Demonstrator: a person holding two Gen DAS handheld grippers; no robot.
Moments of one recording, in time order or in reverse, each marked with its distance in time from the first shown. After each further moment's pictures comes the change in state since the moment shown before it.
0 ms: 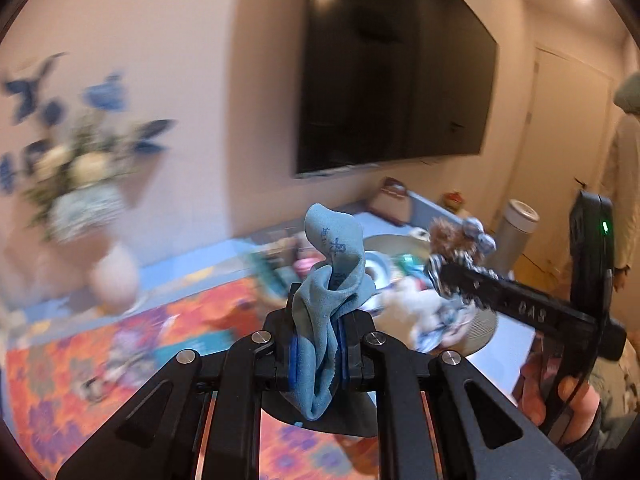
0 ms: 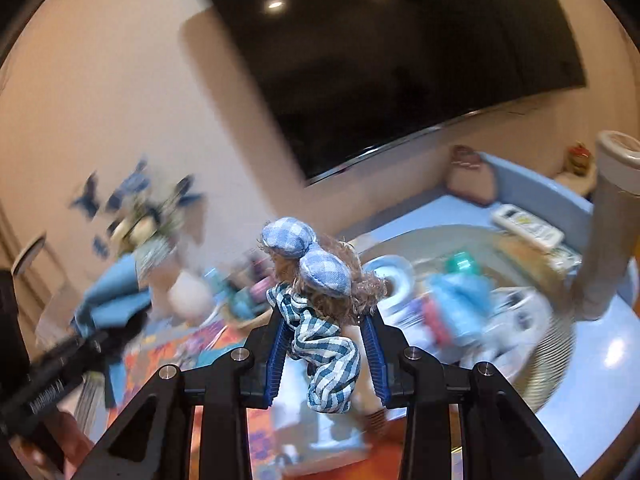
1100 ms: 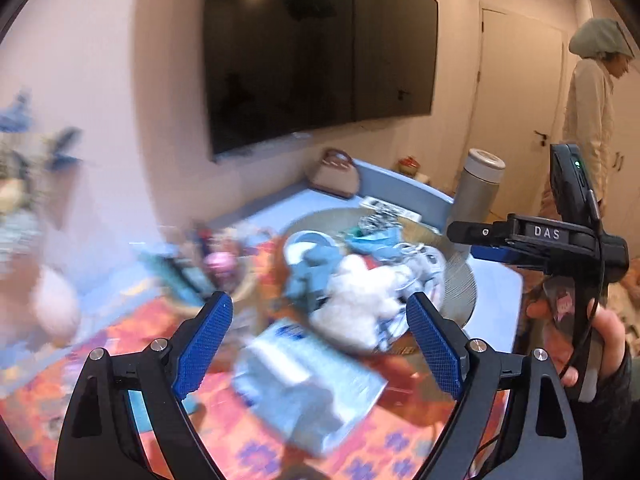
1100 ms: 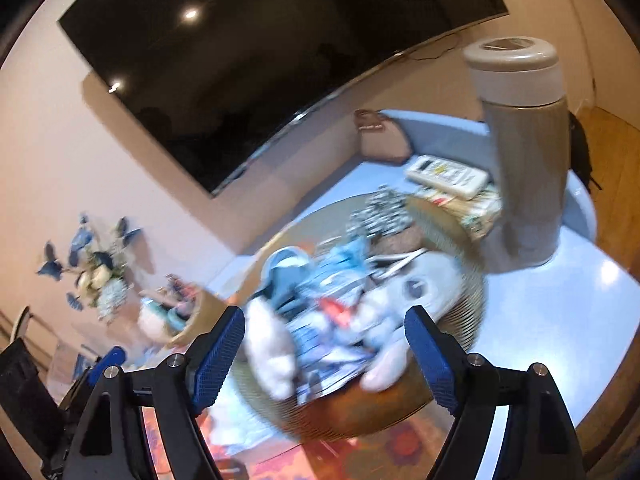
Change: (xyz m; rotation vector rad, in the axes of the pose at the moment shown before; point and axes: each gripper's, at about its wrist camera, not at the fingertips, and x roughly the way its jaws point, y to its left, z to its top) left arm 0.020 -0.035 -0.023 0.161 0.017 -0.078; right arm -0.019 -0.086 -0.004 0.242 0.084 -0.034
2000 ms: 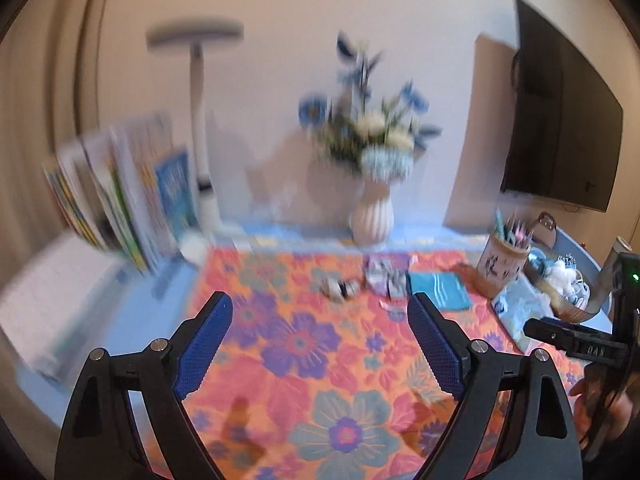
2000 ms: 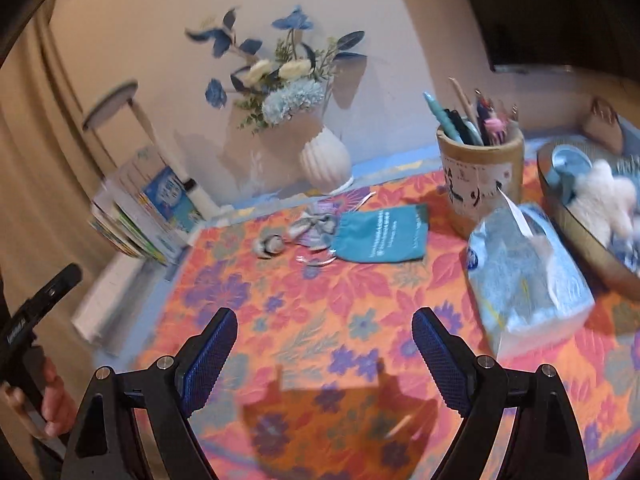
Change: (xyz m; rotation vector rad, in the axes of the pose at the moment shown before) left arm -0.236 0.168 -0.172 -0.485 -0.070 0.601; right arm 0.048 0.219 -0.199 -0.519 0.212 0.231
